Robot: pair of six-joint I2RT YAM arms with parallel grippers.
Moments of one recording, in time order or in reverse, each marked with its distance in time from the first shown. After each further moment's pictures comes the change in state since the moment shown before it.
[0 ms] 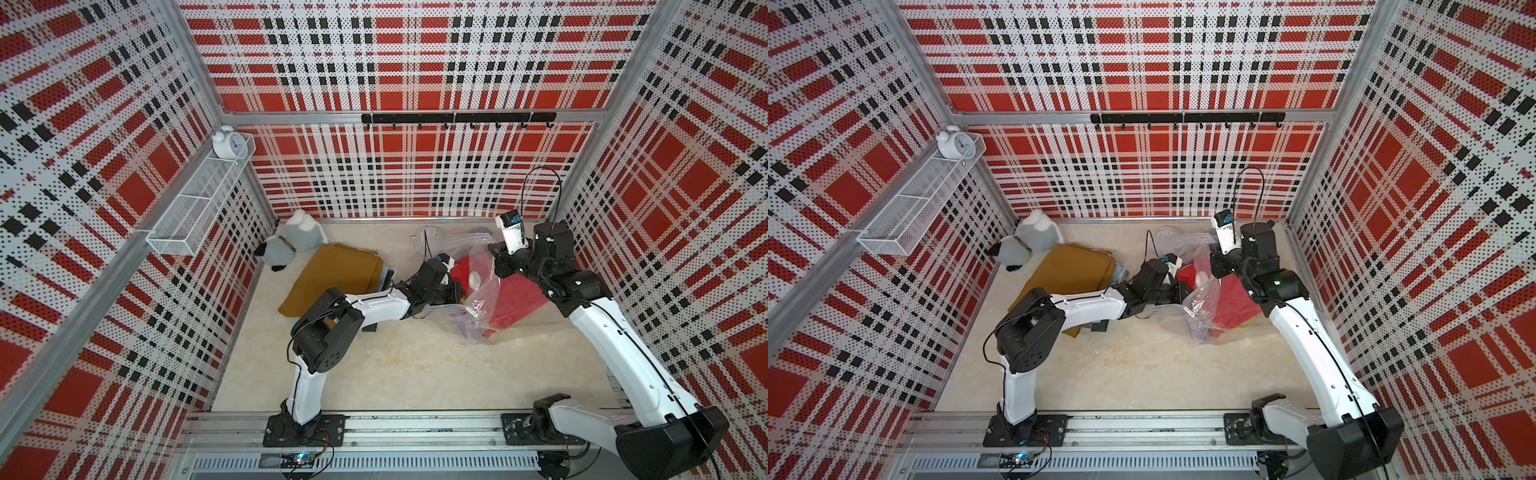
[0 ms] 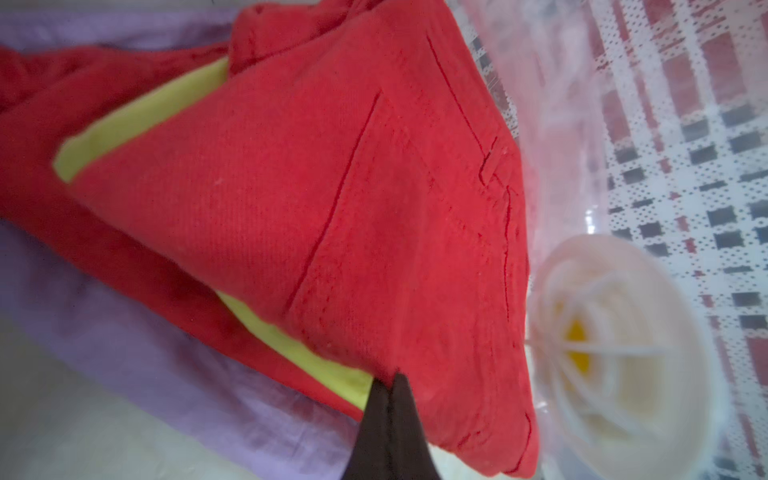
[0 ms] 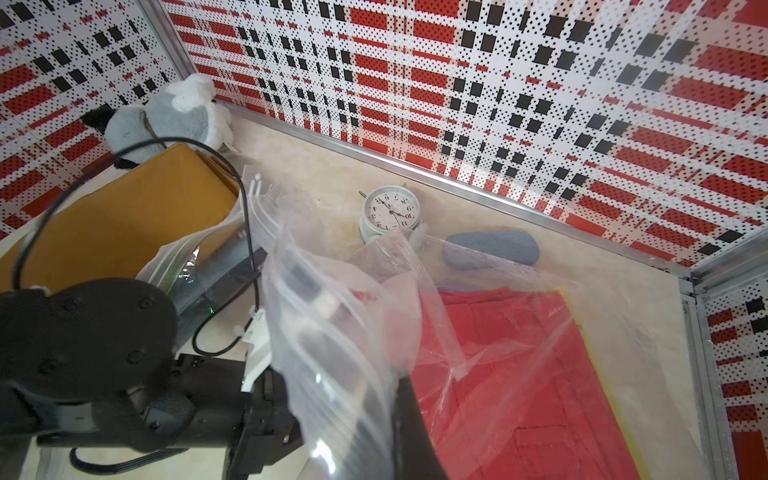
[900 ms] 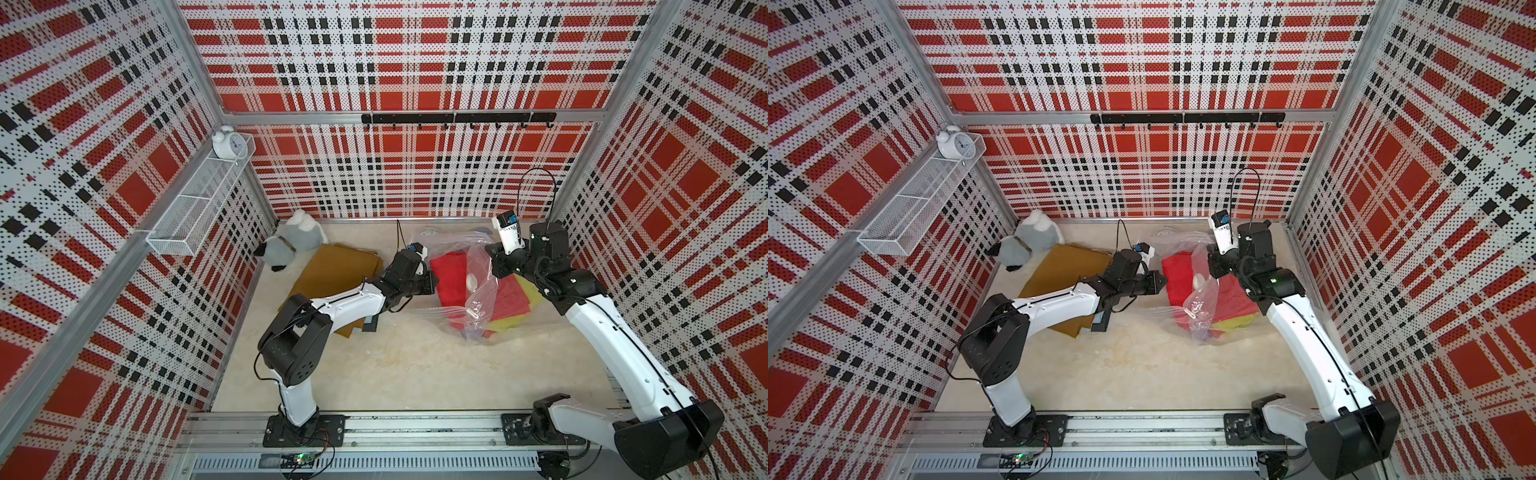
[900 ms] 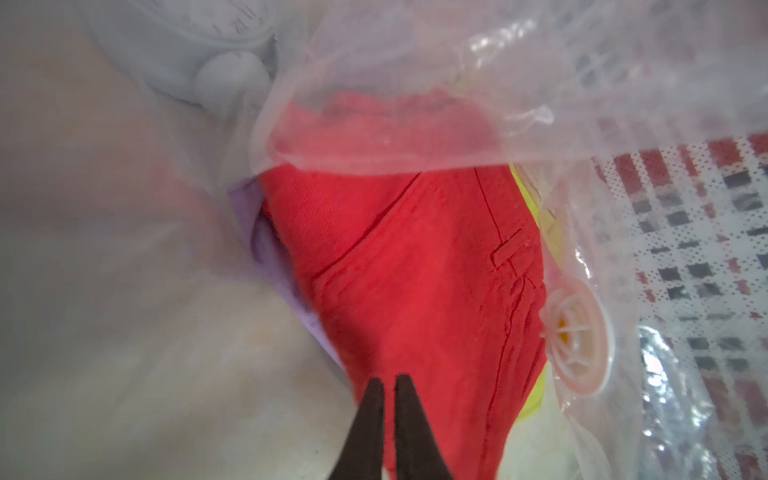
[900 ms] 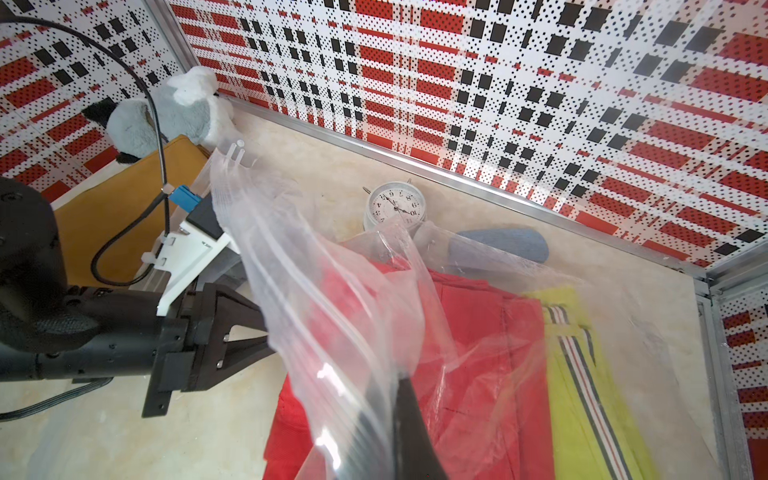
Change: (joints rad) left arm 0.121 -0.176 -0.117 -0.093 -0.058 0.084; right arm 0.001 0.024 -0.004 0.014 -0.010 0.001
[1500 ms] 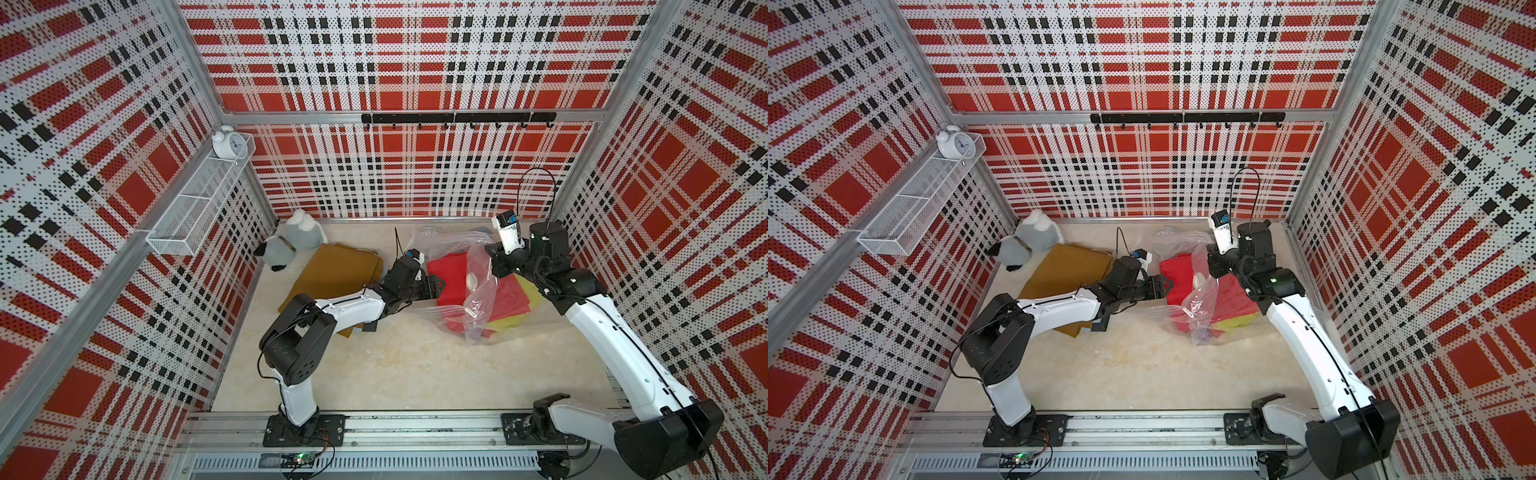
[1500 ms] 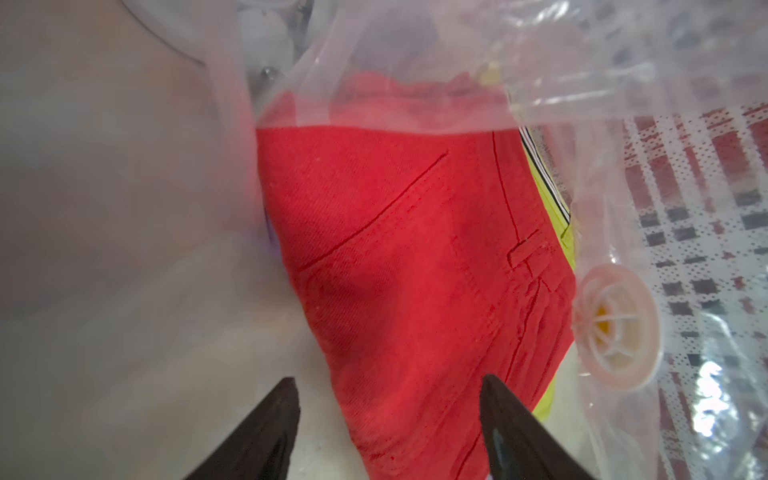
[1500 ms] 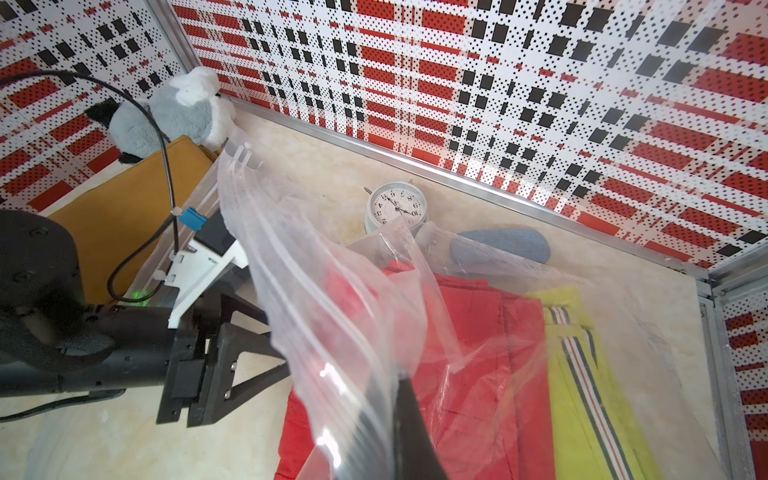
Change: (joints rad) left arm -0.019 0.014 -0.094 0.091 -0.011 -0.064; right arm 0.000 0.001 0.000 0.001 -0.003 0.000
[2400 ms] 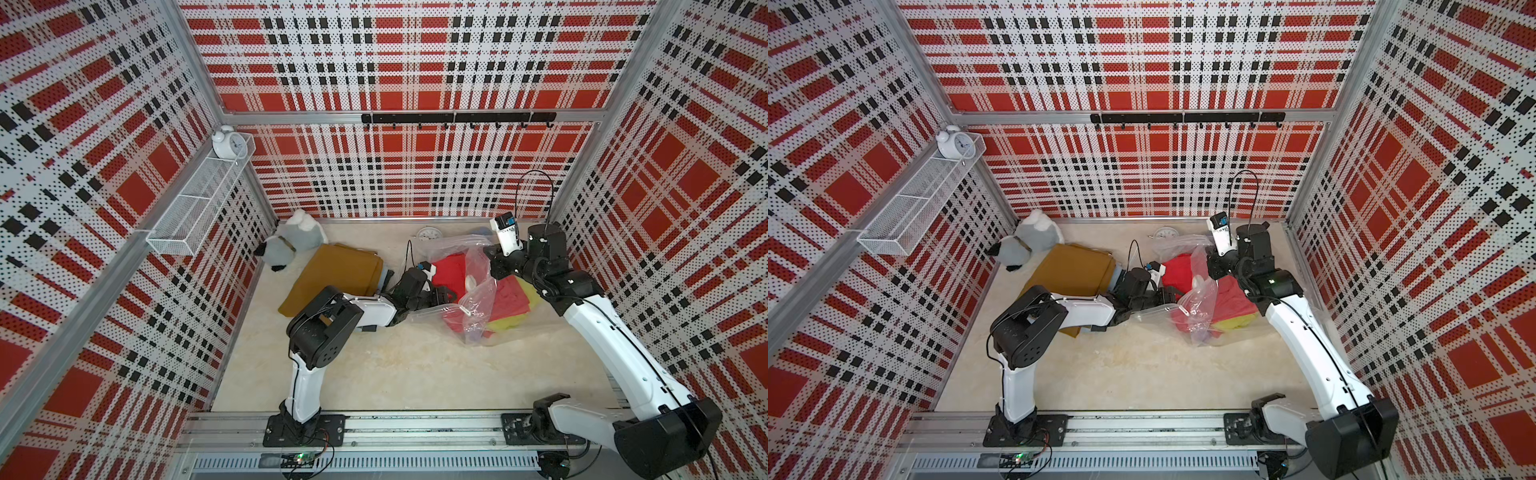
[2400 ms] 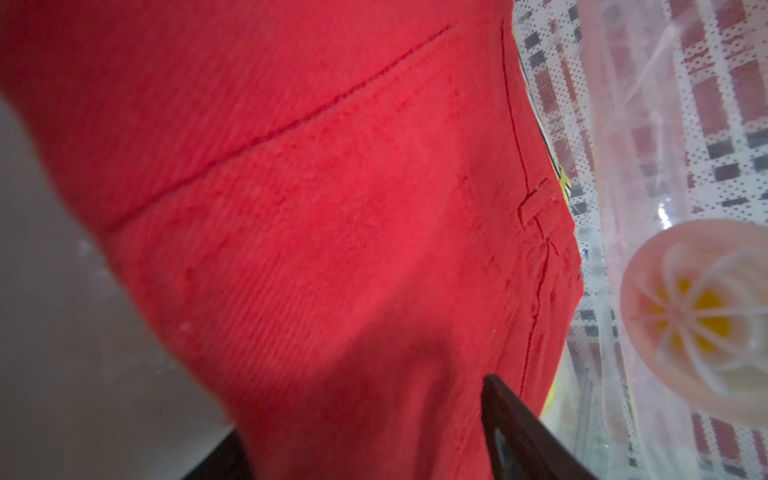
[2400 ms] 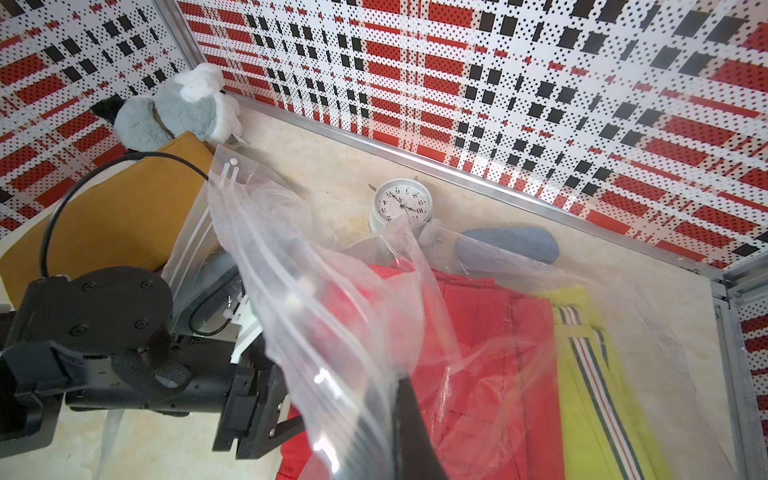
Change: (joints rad) left arm -0.031 0.183 -0.007 0.259 0.154 -0.050; right arm 0.000 0.000 -0.027 0.023 -0.014 0.001
